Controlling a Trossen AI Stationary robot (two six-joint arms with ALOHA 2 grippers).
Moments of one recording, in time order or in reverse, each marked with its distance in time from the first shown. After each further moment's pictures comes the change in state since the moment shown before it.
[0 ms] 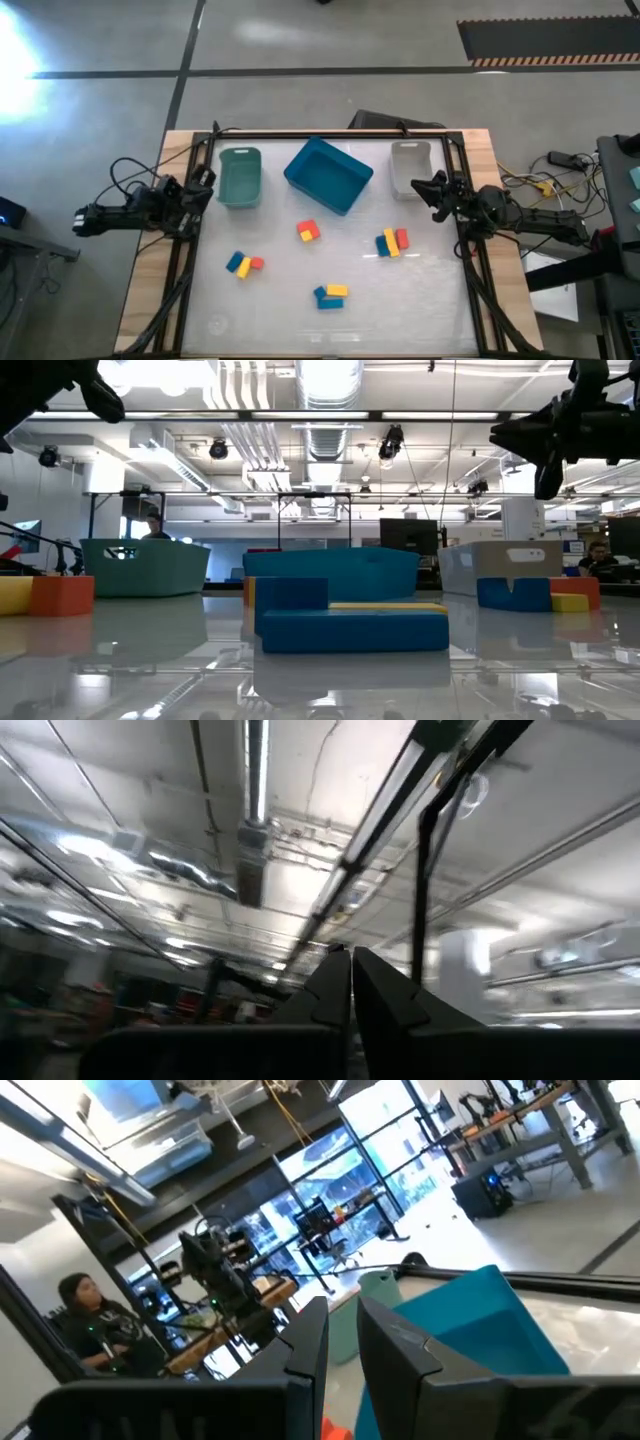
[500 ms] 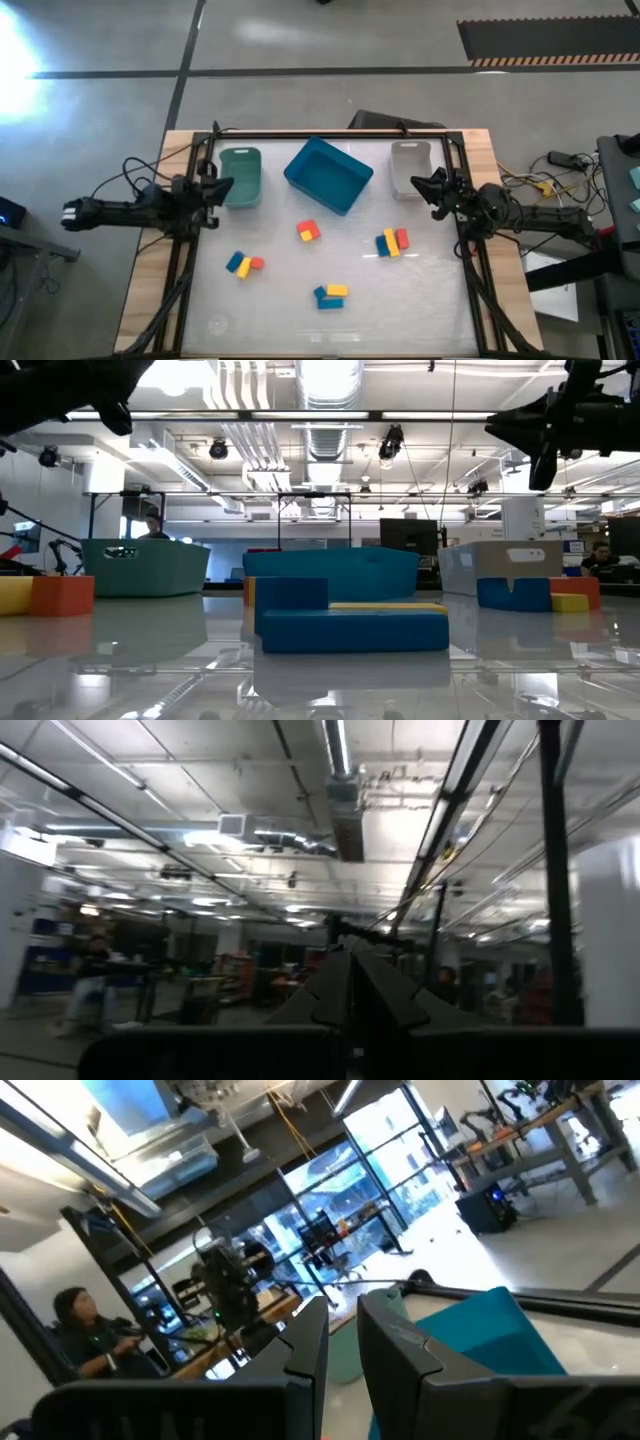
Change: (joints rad) left arm 0.000 0.214 0.043 0.001 -0.221 0.232; right arm 0.000 0.122 0.037 0.128 0.014 -0.015
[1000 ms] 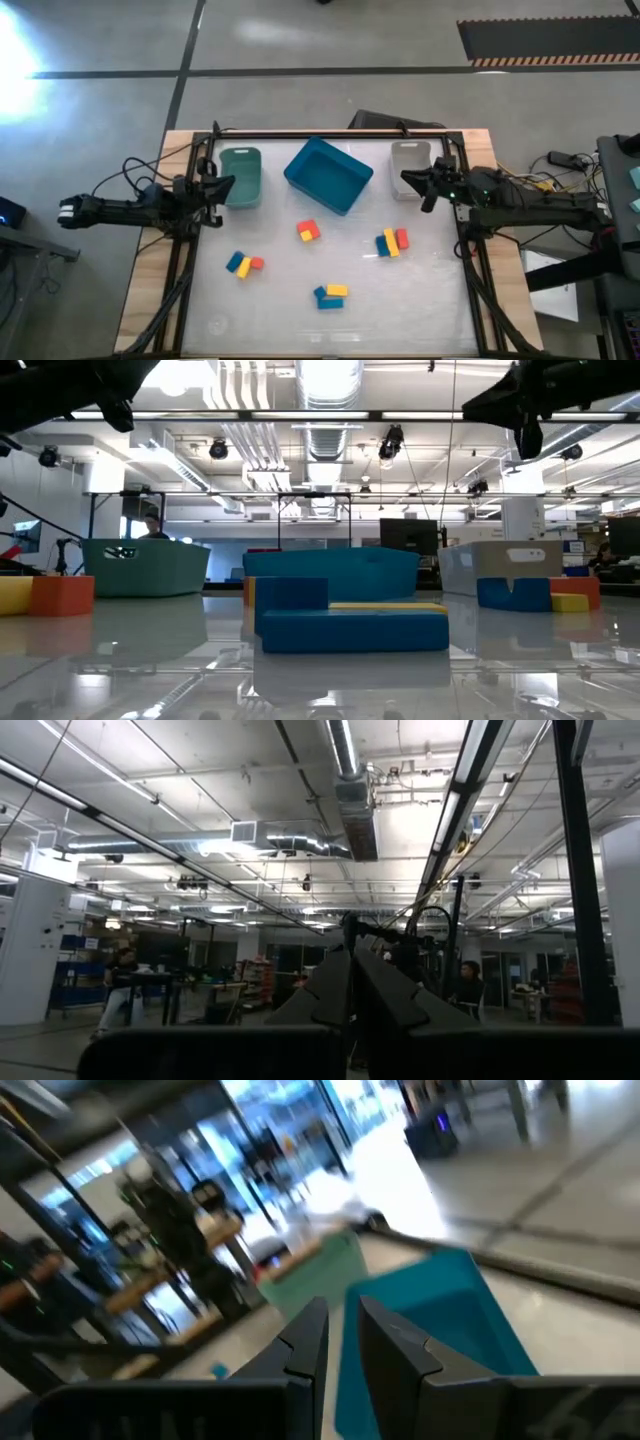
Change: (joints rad) left arm 0.000 0.074 0.005 0.080 -0.013 0.053; right arm 0.001 0.454 0.404 -0.404 0.011 0.003
